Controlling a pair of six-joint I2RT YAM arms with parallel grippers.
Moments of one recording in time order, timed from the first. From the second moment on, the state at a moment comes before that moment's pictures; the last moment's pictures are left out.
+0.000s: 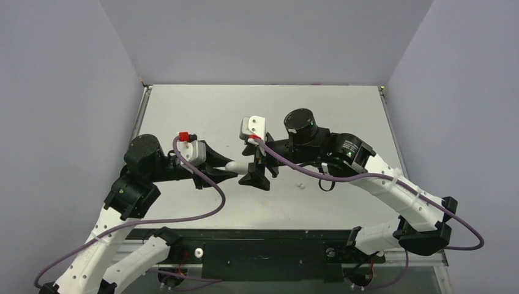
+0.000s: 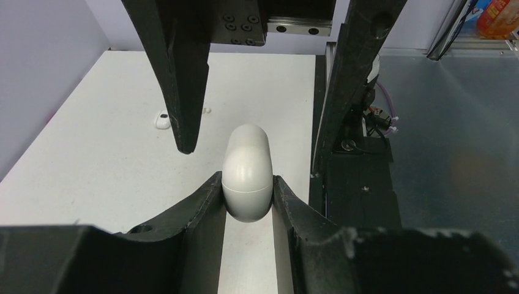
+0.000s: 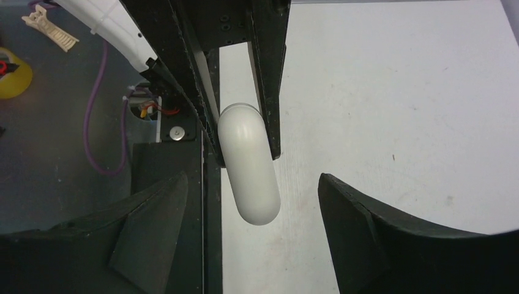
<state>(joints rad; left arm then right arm) -0.53 0.76 1.06 -0.38 0.89 0.11 1.04 1.33 1.67 -0.74 -0.43 -0.21</state>
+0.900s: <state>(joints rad) -0.53 0.78 1.10 -0.47 0.93 0.22 0.95 1.34 1.68 -0.77 -0.57 -0.19</state>
